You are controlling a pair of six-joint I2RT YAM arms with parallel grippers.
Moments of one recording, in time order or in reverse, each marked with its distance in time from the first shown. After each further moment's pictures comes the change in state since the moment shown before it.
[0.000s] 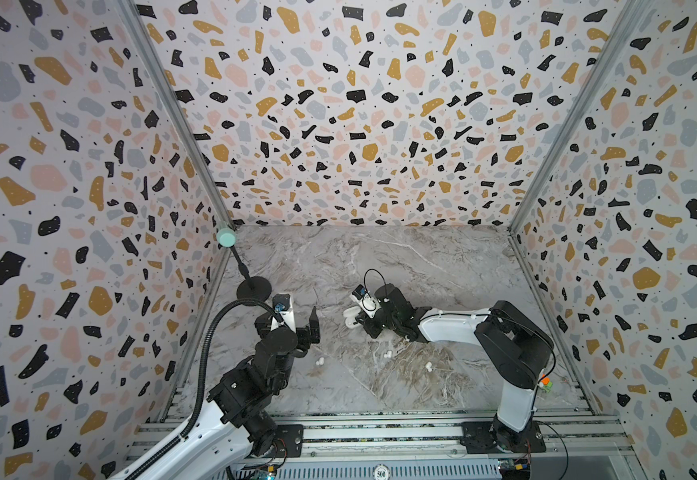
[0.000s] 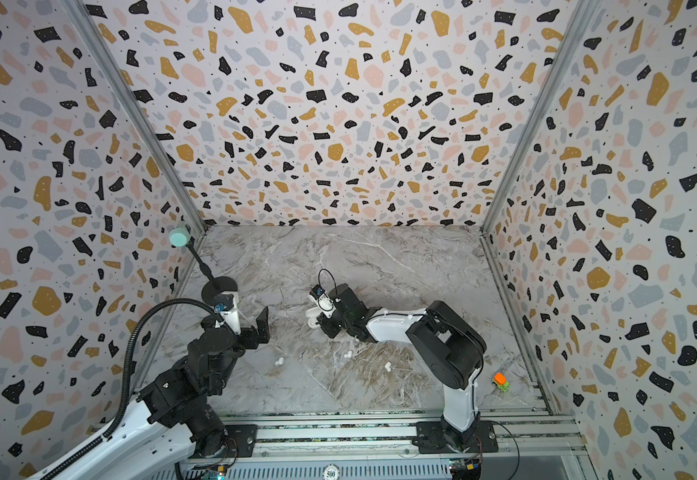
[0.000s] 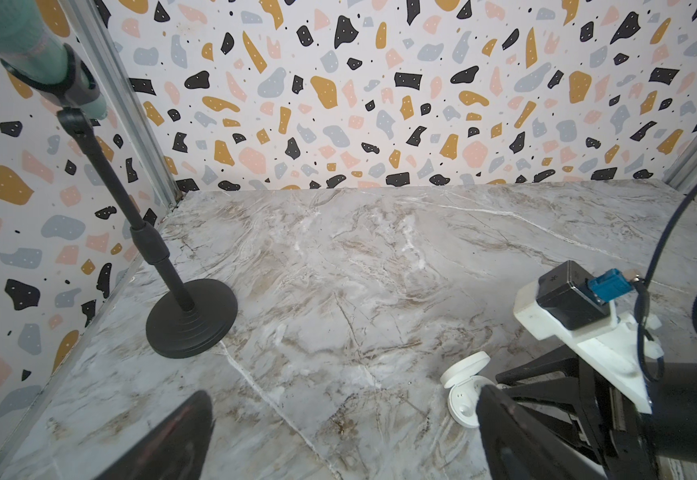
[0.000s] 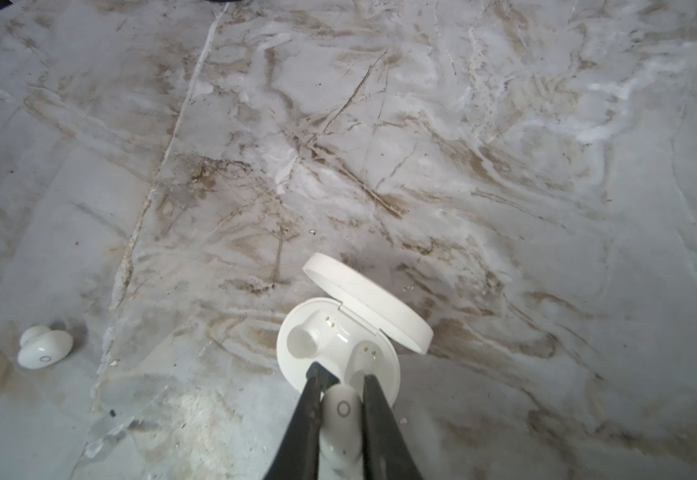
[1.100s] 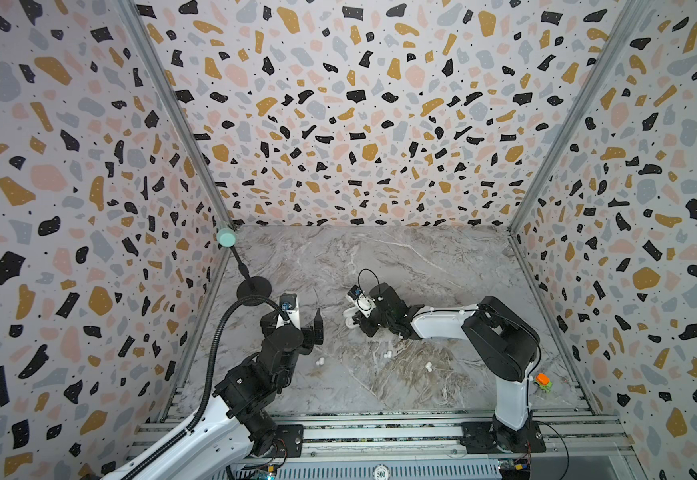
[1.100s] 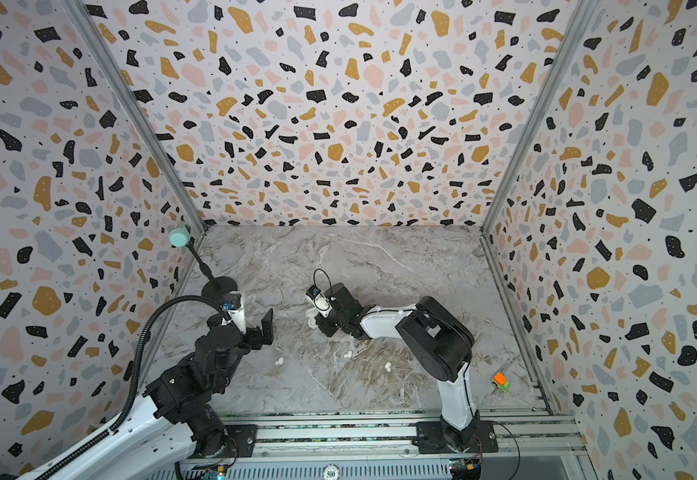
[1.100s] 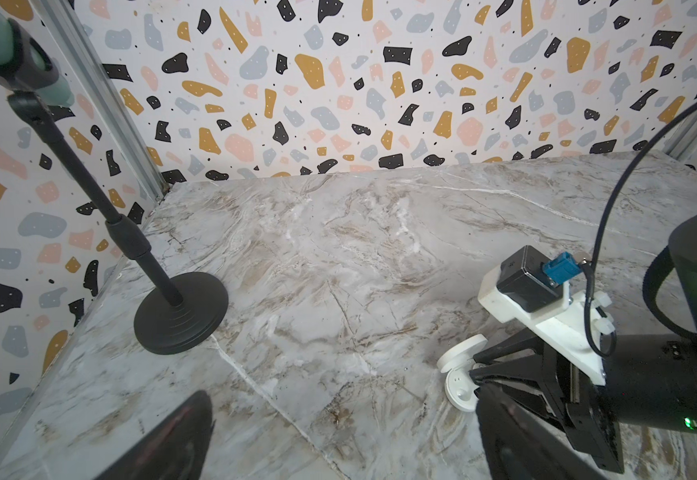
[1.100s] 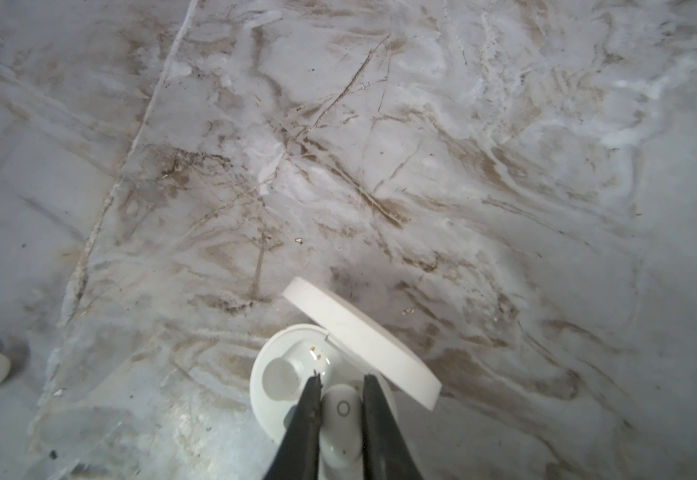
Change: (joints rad) left arm 0.000 0.039 0.000 0.000 0.029 0.007; right arm -0.001 0.074 0.056 0.002 0.007 -0.032
